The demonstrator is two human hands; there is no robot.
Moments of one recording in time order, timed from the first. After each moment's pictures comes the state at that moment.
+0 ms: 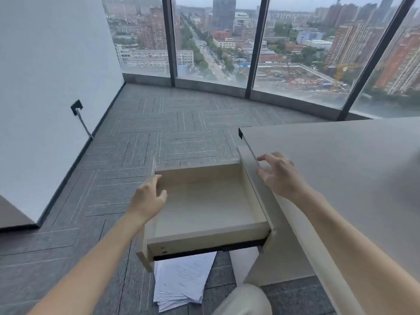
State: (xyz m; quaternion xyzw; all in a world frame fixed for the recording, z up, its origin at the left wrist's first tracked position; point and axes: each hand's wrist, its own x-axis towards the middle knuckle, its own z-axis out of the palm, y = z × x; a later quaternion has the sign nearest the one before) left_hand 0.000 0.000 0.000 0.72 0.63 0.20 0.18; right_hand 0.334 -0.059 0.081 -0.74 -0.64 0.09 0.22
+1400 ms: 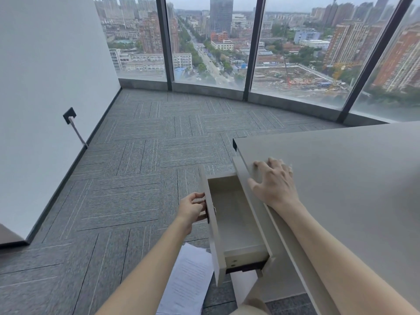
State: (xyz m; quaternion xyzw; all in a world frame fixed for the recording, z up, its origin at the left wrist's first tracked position) left_hand 0.138 0.050 -0.050 0.40 0.55 0.35 0.64; right_hand 0.350 -0.009 0.056 -0.79 -0.59 0.04 0.16
